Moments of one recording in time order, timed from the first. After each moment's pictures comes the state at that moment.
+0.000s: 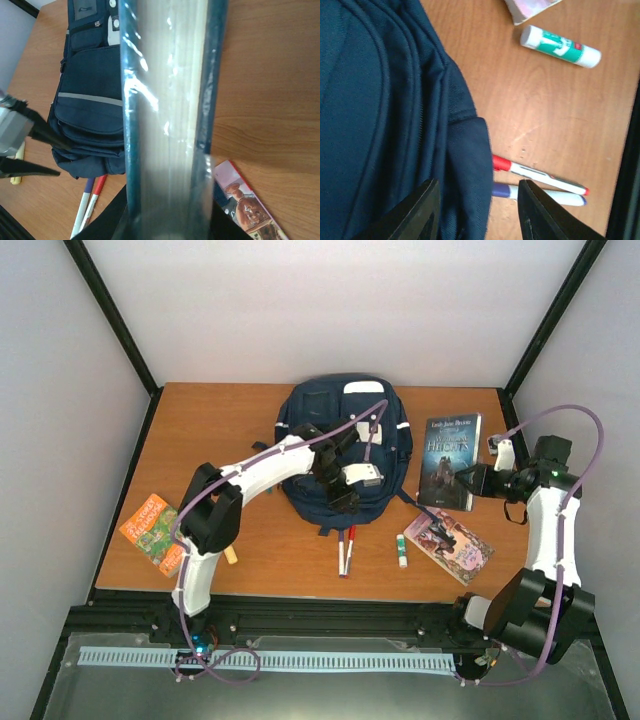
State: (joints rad) left arm -0.77 2.04 1.74 -1.02 0.45 0.45; right arm -0.42 1.24 1.06 -0.90 -0.82 -0.28
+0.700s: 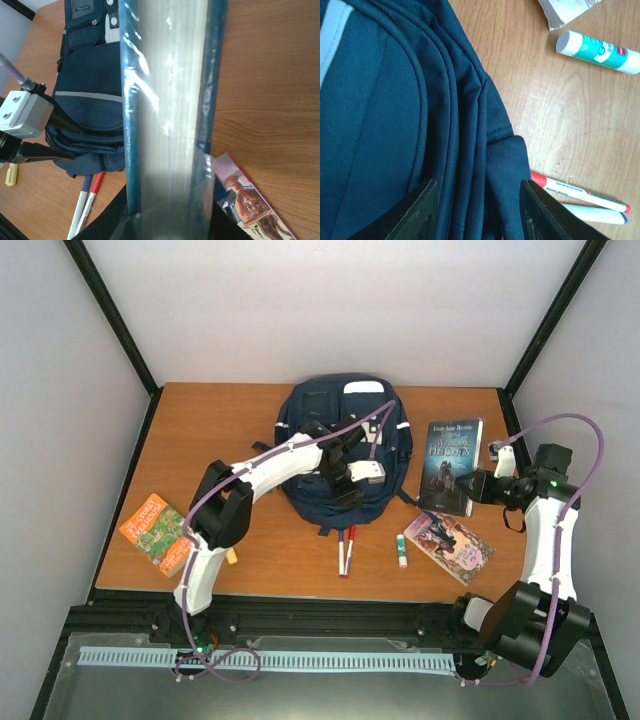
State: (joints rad) left arm -0.76 2.15 1.84 -1.01 0.37 0.48; right arm -0.44 1.16 0.98 -0.88 -0.81 -0.26
